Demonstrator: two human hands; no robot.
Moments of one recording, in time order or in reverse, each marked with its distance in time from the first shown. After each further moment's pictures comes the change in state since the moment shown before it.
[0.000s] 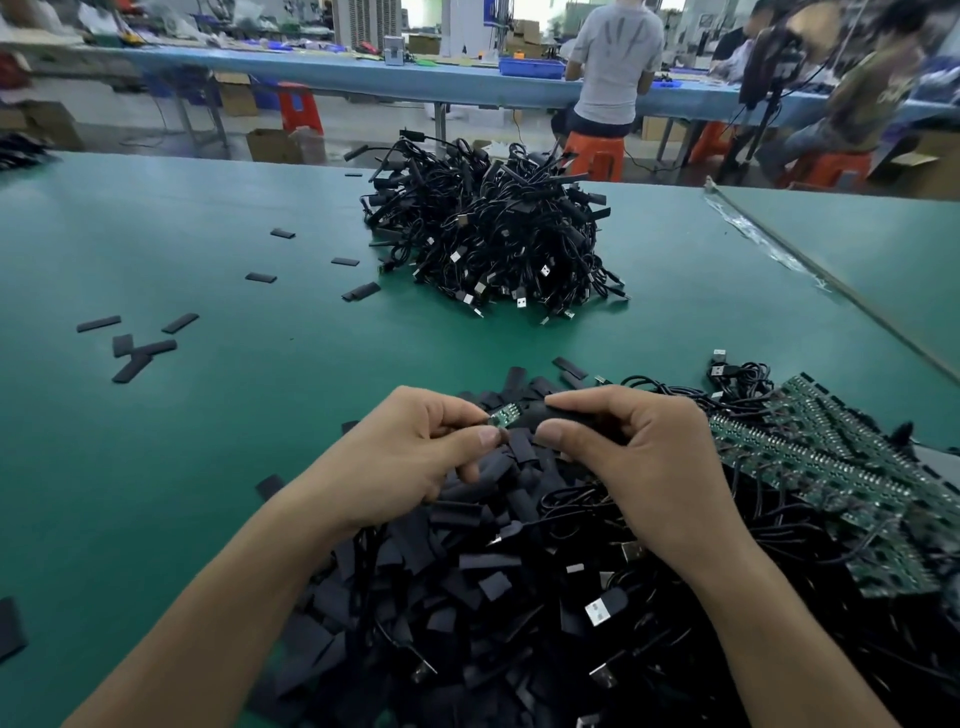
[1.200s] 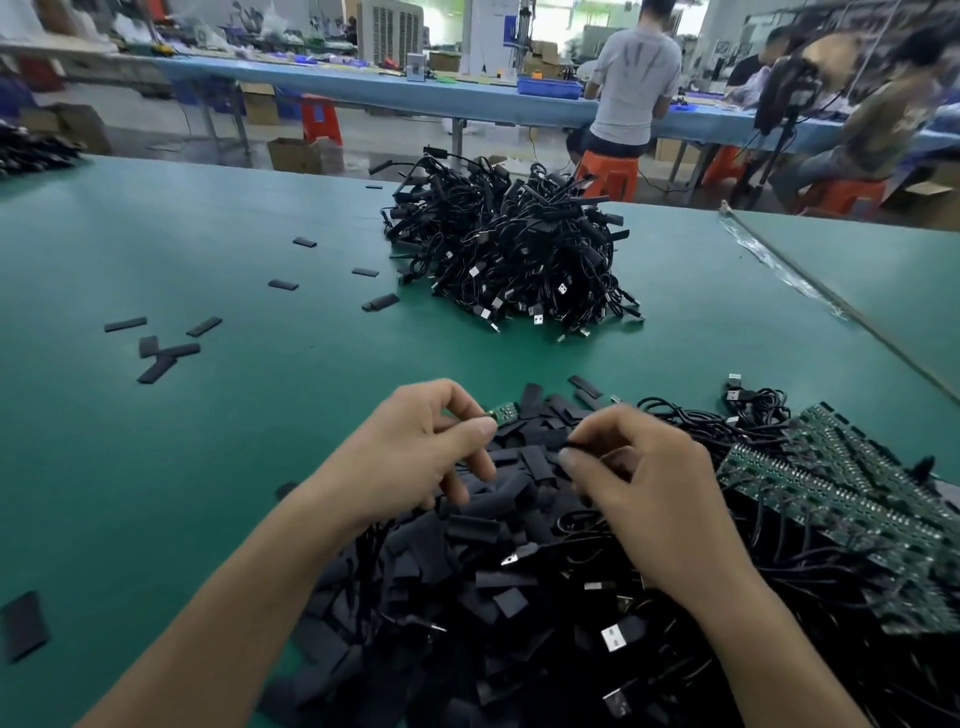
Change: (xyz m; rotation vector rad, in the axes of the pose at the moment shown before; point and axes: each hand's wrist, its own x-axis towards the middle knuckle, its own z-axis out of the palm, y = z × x) left_hand 0.003 -0.002 -0.012 0.039 0.096 -0.016; right_hand -0.003 0.003 0.007 -0.190 -0.036 0.044
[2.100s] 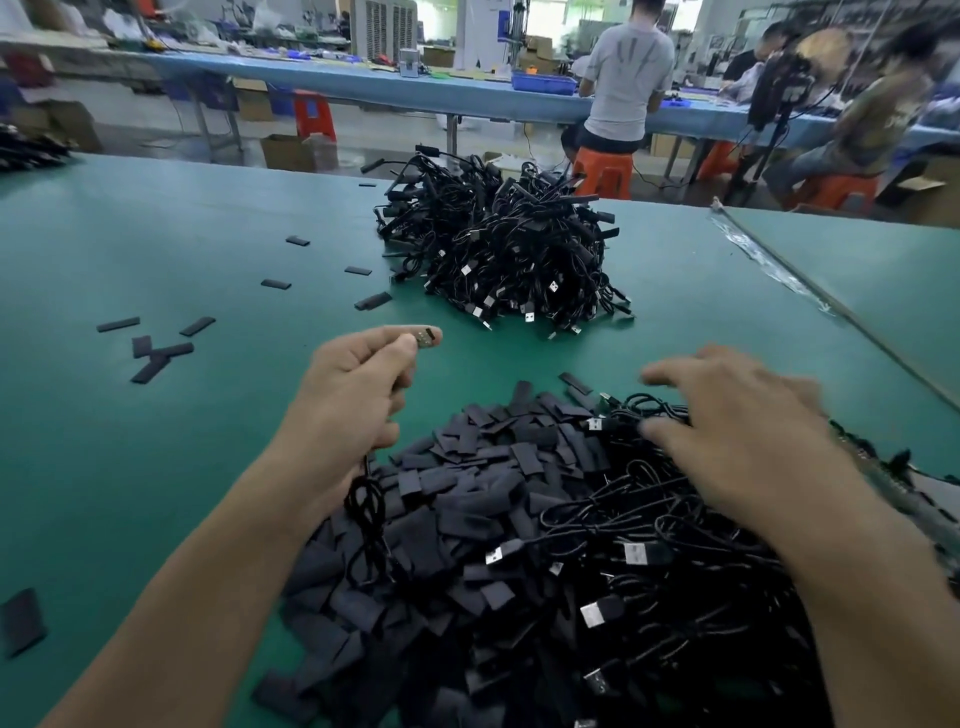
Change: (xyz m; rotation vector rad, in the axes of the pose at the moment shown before) left_hand 0.004 0.011 -0.016 -0.423 0.349 0.039; right_hand 0.026 -0.035 -0.063 -0.835 -0.117 0.106
